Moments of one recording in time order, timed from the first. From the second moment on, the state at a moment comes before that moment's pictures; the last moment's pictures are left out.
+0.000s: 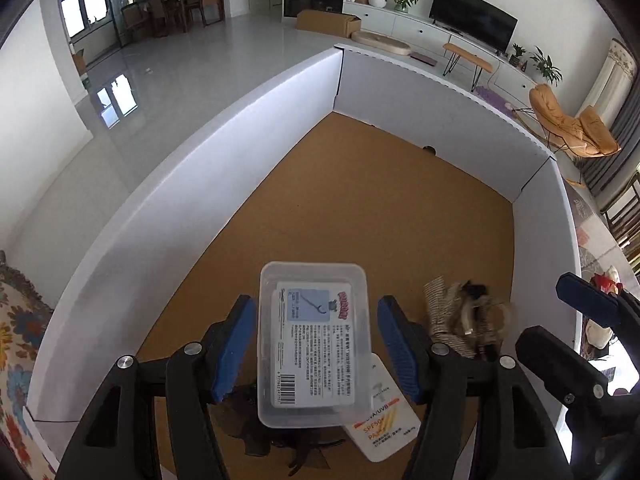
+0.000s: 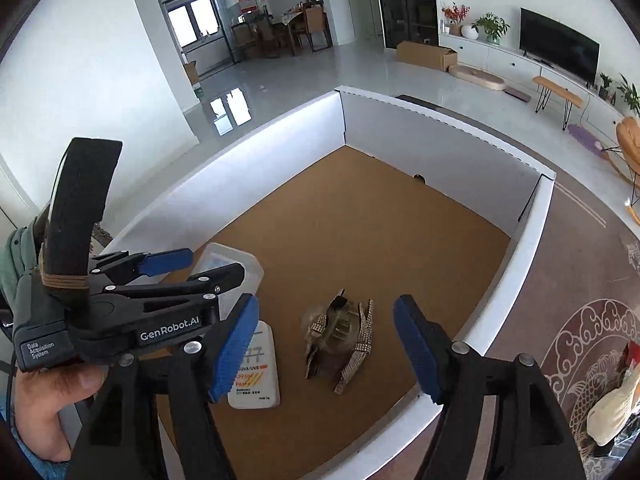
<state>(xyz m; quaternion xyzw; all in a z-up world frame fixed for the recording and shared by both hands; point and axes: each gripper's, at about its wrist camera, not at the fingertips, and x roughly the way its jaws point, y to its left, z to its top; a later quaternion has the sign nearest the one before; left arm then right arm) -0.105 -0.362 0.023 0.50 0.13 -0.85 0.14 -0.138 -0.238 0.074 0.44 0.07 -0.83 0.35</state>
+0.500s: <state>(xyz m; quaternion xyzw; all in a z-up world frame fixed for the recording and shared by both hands) -0.066 -0.189 0.085 0.42 0.05 -0.91 0.01 -0.068 -0.002 0.041 0.38 -0.01 -0.89 0.23</state>
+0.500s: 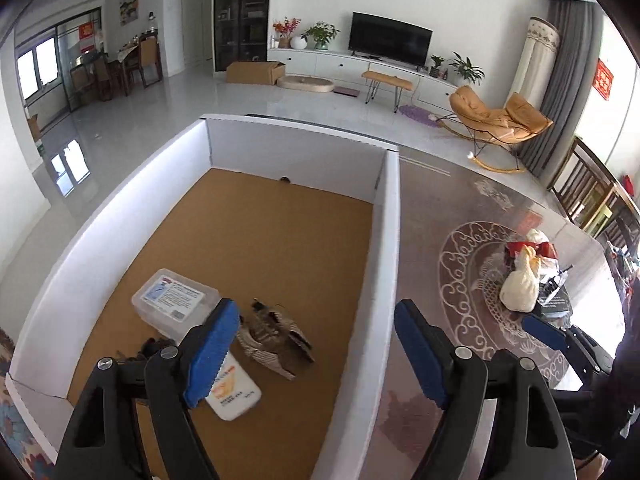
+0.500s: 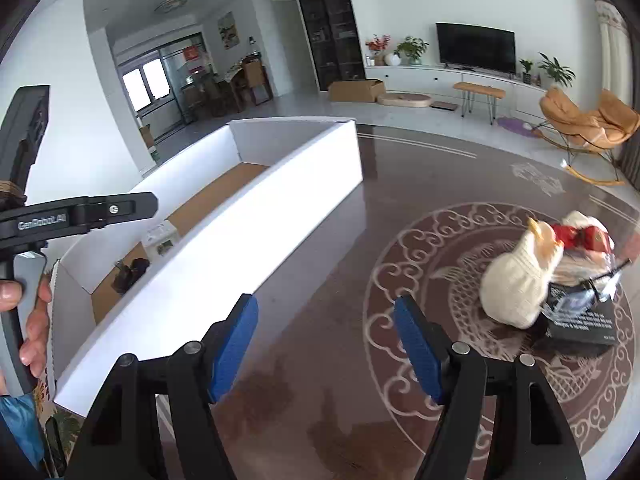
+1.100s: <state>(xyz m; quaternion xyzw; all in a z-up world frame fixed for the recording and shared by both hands) 0.001 -0.024 -0.033 0.47 0.01 -0.88 -0.10 -0.158 0.247 -0.003 0.42 -0.21 -0.87 0.12</state>
